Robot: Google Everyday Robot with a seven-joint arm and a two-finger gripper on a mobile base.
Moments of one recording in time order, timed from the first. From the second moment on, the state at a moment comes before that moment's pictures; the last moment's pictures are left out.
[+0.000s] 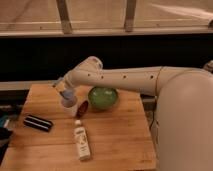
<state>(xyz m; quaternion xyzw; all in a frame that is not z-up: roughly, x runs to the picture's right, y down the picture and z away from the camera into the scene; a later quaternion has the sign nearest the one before) -0.226 -0.024 0.765 -0.22 -0.25 0.42 0.84</state>
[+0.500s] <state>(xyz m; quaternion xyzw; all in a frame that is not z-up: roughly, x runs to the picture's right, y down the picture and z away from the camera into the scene) -0.235 -0.004 0.779 -0.24 -0.26 0.42 0.83</state>
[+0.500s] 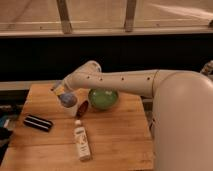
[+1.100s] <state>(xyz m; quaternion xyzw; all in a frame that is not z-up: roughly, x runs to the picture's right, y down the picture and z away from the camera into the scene) -0.229 0.006 0.807 -0.25 -0.28 0.43 0.82</state>
